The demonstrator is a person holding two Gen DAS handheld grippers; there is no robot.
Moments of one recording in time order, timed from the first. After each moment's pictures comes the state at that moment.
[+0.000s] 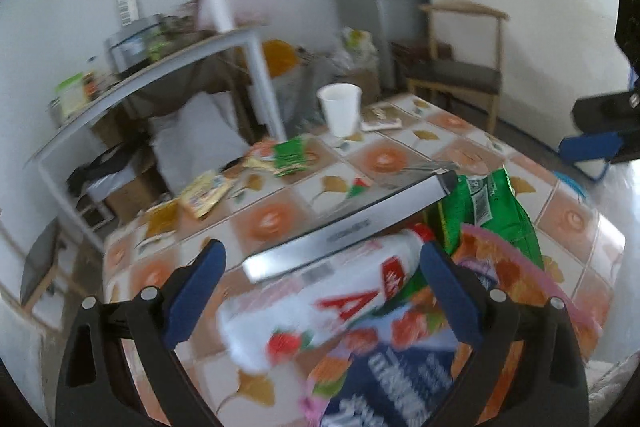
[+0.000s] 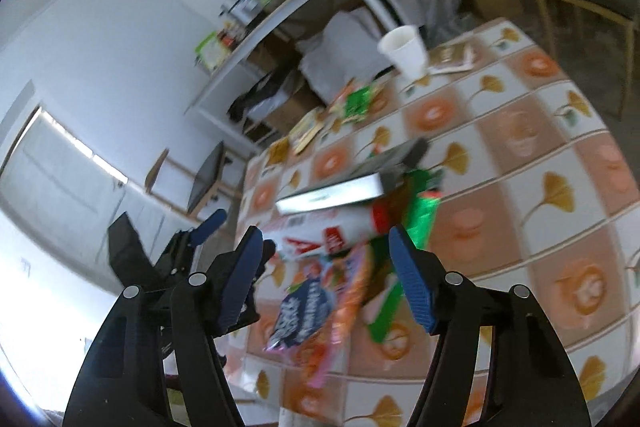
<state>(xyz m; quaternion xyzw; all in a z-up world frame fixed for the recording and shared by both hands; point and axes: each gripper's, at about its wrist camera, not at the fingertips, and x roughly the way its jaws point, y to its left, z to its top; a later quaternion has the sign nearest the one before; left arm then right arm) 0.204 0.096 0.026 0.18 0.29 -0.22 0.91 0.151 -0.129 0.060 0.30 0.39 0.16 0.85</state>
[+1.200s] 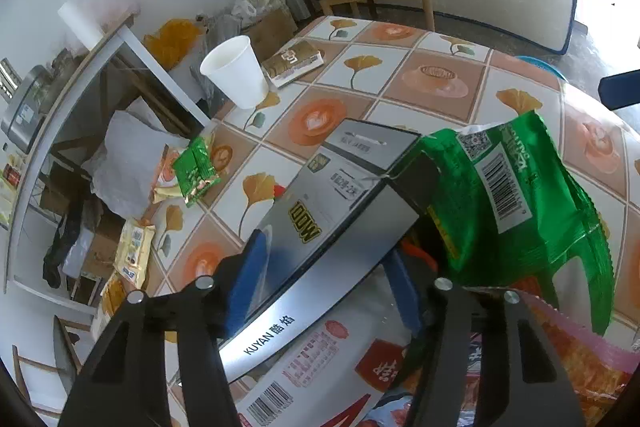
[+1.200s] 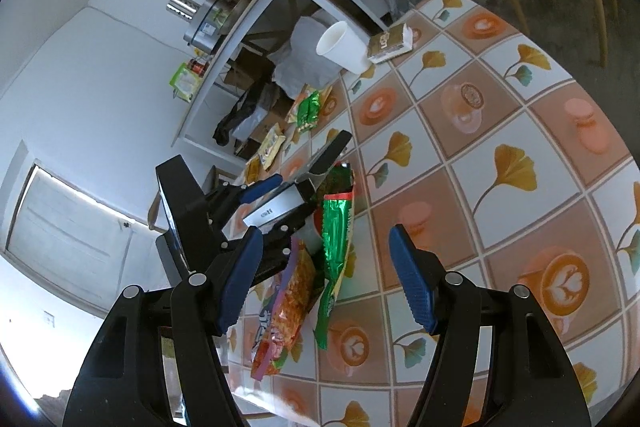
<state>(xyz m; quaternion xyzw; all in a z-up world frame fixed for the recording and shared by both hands) 0.275 0.007 -0.025 0.35 0.36 -0.31 0.81 0.149 -0.180 0.023 0.37 0.40 0.13 0.82</state>
